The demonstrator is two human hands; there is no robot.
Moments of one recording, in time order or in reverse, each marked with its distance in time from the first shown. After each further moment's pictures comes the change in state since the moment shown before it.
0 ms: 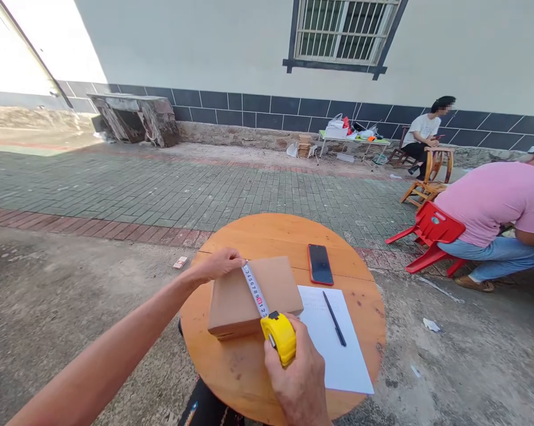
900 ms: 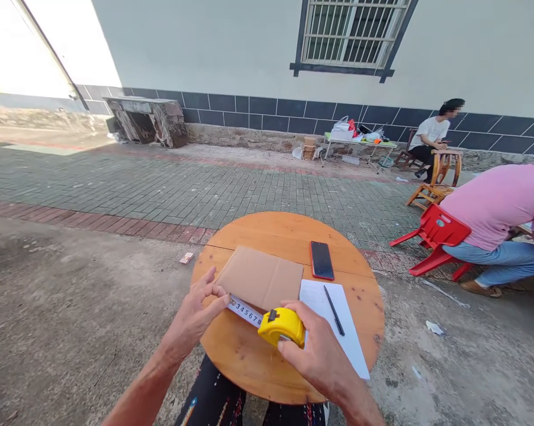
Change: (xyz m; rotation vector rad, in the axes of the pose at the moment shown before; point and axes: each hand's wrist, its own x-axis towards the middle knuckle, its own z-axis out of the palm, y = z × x) left_hand -0.132 0.001 0.063 -0.201 0.522 -0.077; right_hand 0.042 -0.016 -0.063 0.119 -0.619 -0.091
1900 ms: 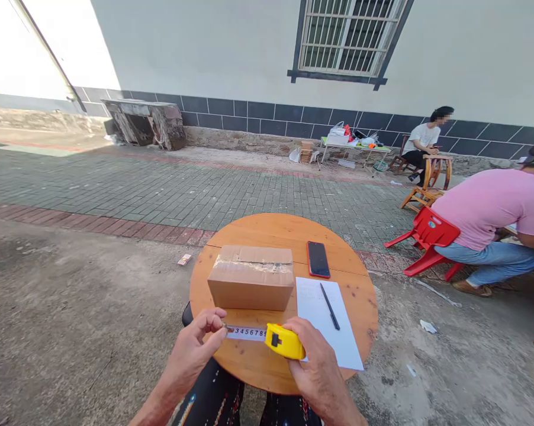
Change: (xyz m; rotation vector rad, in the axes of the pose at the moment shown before) left_hand -0.054 -0.046 0.017 -0.165 0.011 0.066; right_hand -0.039 0.056 0.039 -0.176 0.250 -0.228
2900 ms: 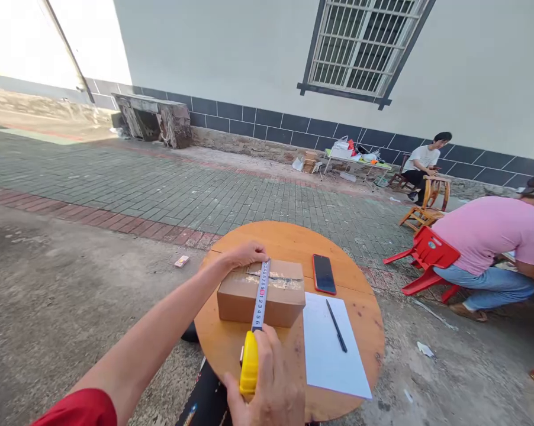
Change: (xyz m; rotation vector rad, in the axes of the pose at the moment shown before) left_hand 0.231 0.041 0.026 0.233 -0.523 0.117; right_hand 0.023 -0.100 0.063 -0.412 0.341 -0.048
